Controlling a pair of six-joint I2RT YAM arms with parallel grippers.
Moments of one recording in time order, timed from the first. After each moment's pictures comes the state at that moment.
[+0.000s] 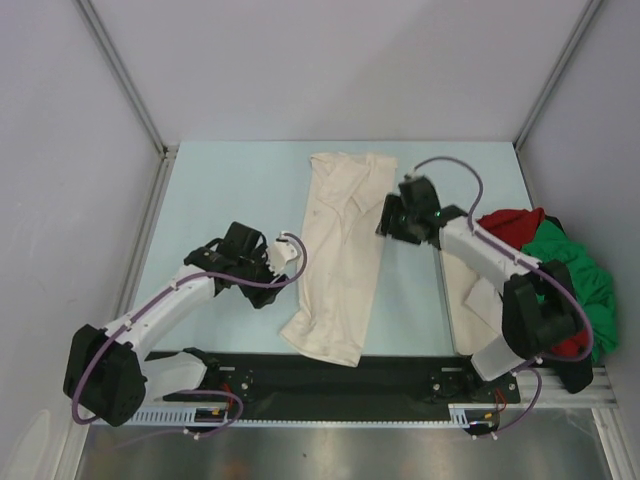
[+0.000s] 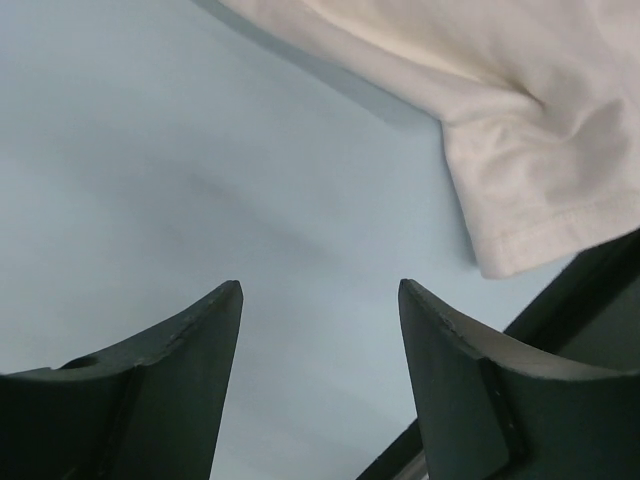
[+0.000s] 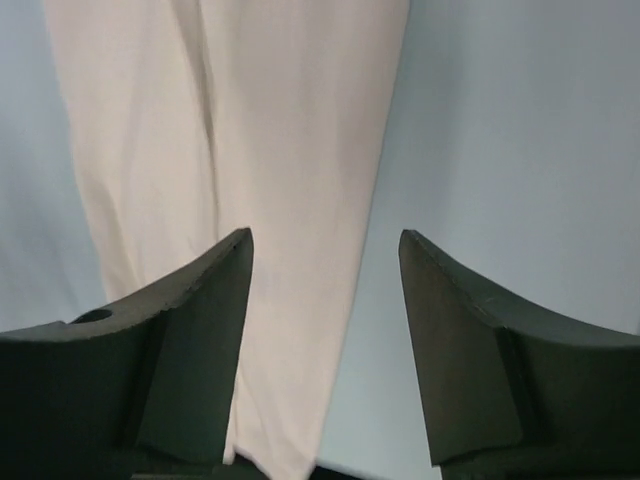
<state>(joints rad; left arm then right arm) -0.48 1.17 0.78 -0.72 0.23 0.48 0.38 1.60 1.21 -0.40 0.04 0.58</state>
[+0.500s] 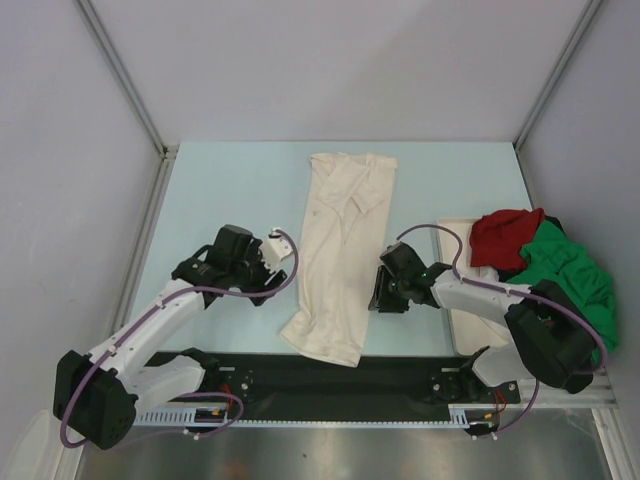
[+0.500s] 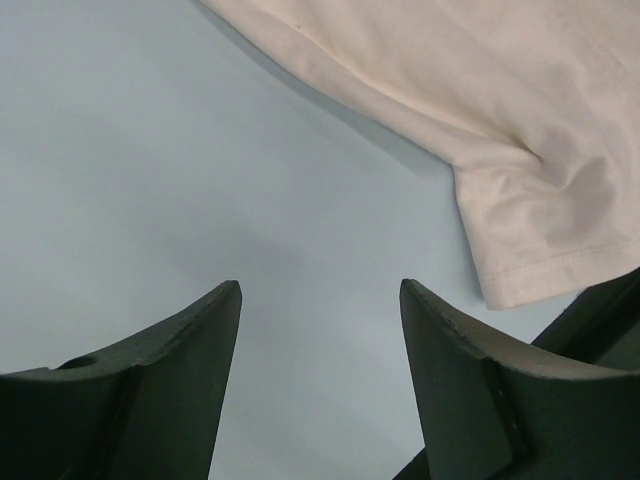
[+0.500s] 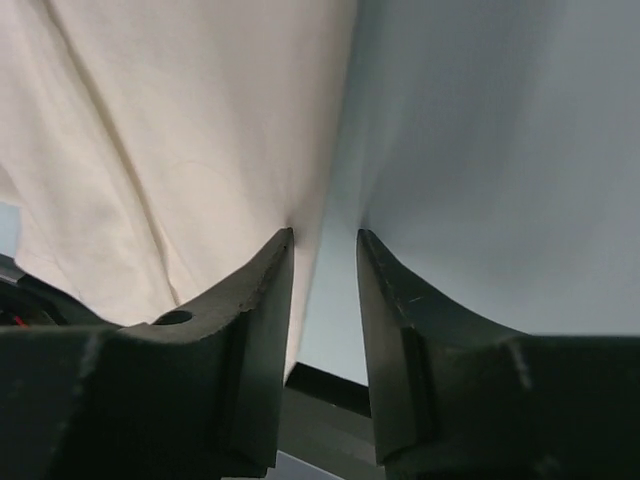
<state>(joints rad) -0.47 1.03 0.74 -0.63 0.21 0.42 0.69 1.40 0.66 -0.33 -0.06 0.83</state>
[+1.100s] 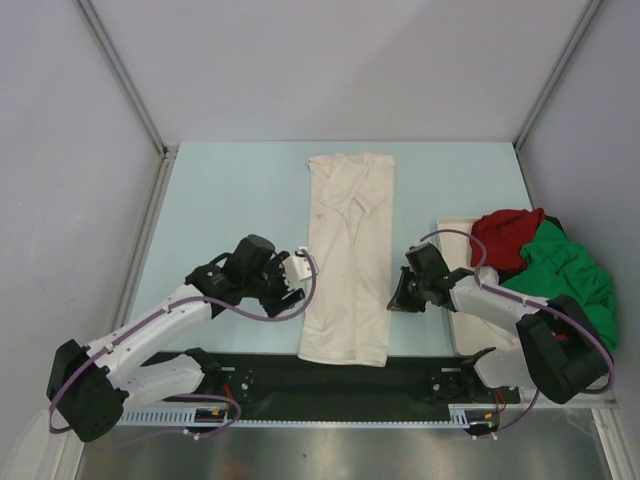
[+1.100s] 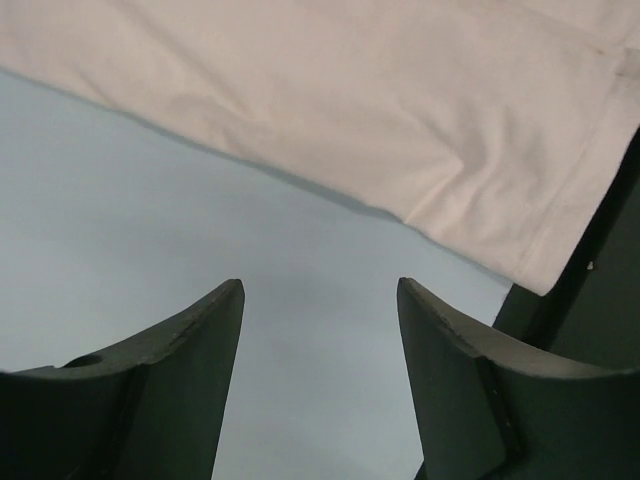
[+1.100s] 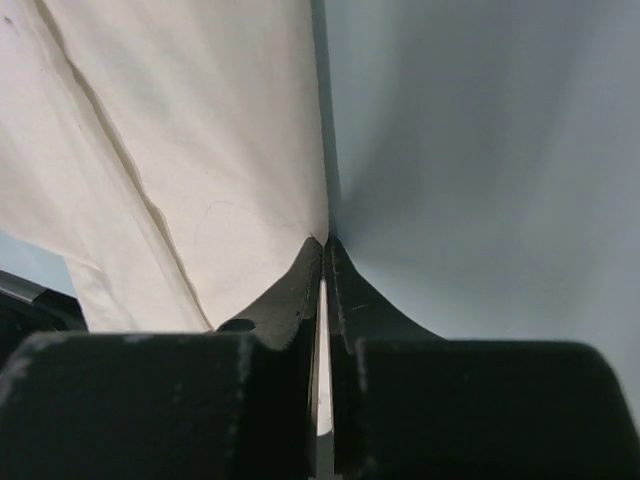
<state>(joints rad) -0.66 1.03 0.74 -0.59 0.24 0.45 0.52 1.31 0.54 -0.27 -0.15 0.80</state>
